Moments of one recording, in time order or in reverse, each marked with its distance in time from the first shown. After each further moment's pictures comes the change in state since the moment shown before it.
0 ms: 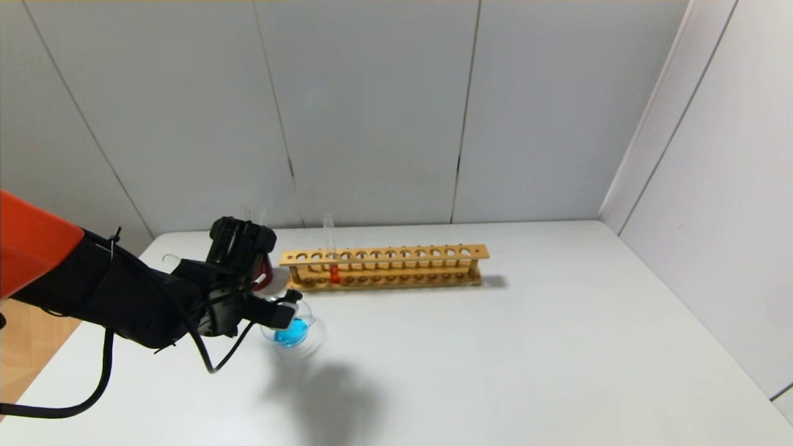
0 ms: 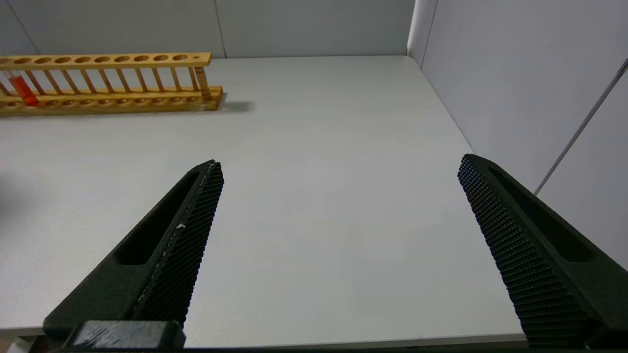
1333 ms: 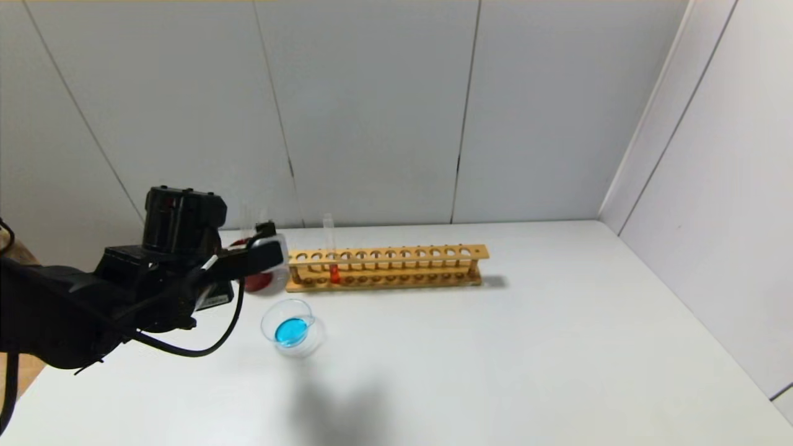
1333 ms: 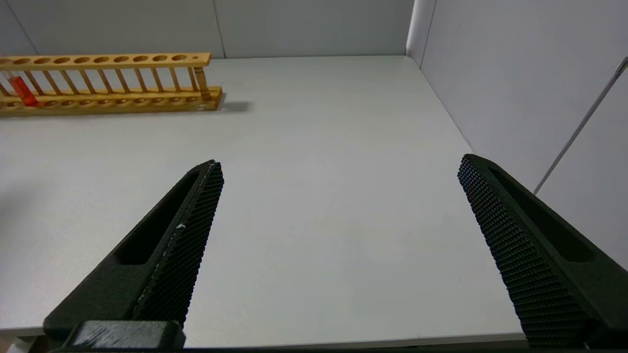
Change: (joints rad) left arm 0.007 -0.228 0.076 -0.117 -0.116 -0.659; right arm 0.000 0.000 0.000 0.000 0.000 0.000
